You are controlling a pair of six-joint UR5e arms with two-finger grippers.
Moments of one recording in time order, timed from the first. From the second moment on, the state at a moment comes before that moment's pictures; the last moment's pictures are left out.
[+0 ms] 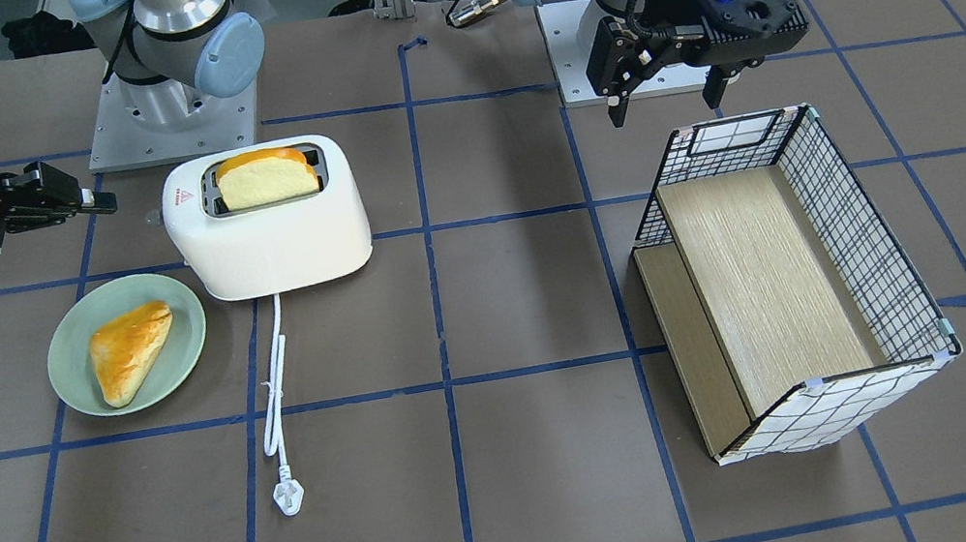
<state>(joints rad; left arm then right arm) -1.58 -1.46 -1.67 -1.53 1.56 -0.10 0.91 -1.54 1.99 -1.18 -1.15 -0.82</state>
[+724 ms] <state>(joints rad) -1.58 -1.46 -1.67 -1.53 1.56 -0.10 0.91 -1.49 2.02 -1.24 -1.16 -0.83</state>
